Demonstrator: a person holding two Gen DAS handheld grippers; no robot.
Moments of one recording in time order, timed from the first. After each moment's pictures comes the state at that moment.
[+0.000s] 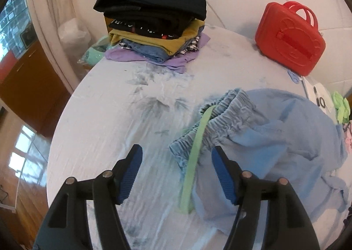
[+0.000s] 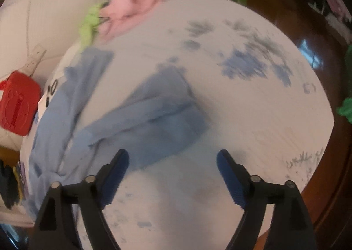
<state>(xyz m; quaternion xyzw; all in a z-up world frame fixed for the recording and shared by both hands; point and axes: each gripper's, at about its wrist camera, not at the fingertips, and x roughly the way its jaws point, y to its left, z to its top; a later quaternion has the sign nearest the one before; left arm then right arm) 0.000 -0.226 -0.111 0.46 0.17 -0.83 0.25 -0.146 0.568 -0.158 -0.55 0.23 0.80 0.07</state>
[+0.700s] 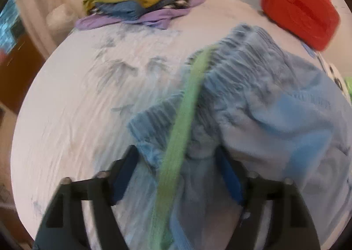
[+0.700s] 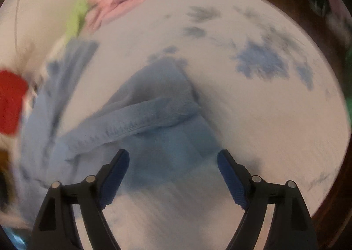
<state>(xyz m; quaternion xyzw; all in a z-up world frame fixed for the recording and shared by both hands) -0.055 -0.210 -0.212 0.51 0.18 -0.80 0.25 -0.191 0.541 -0.194 -0.58 0.15 0.80 0.08</state>
